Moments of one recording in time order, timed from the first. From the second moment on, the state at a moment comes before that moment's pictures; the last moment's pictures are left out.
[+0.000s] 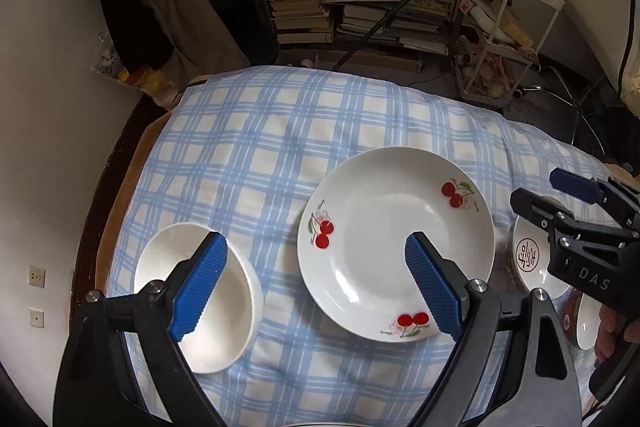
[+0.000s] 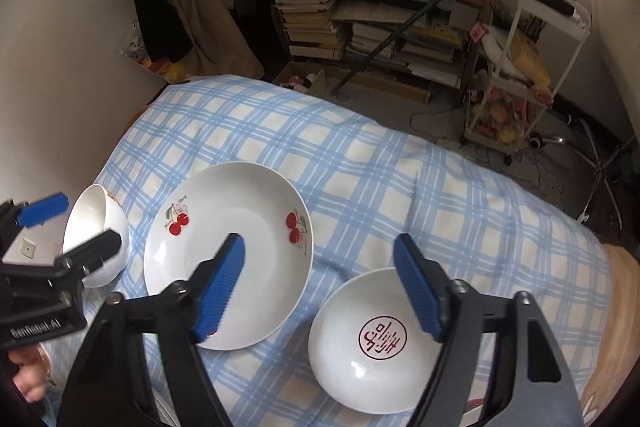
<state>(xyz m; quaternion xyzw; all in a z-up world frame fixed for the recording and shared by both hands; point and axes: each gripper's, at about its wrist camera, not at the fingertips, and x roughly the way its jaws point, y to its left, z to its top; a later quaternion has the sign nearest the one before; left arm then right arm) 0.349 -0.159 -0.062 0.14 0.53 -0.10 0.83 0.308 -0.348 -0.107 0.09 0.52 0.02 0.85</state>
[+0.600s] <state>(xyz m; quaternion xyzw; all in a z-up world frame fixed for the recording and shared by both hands) 0.418 -0.143 -0.136 0.12 0.63 -0.11 0.76 0.325 -0.355 -0.152 0.14 0.55 0.03 0.82</state>
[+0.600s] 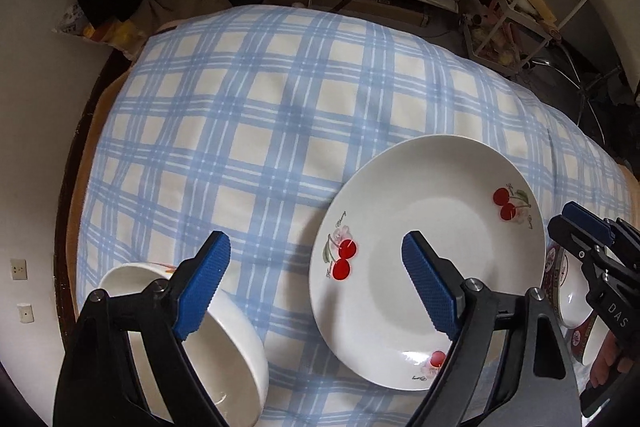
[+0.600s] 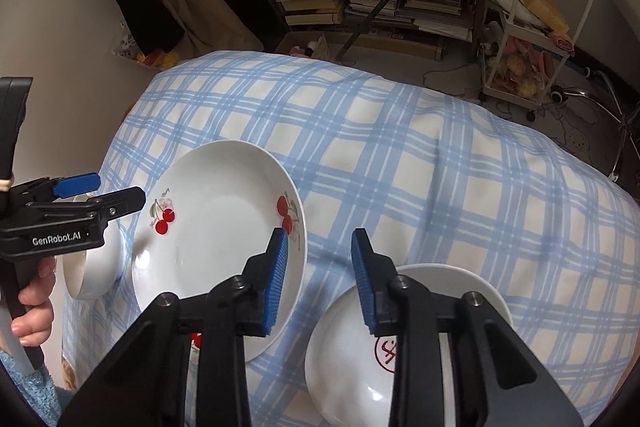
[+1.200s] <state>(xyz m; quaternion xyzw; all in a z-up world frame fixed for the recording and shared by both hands) 0.419 -0.149 -0.167 0.12 0.66 -0.13 0.73 0.337 -0.331 -0.174 0.12 0.61 0.04 0.78</state>
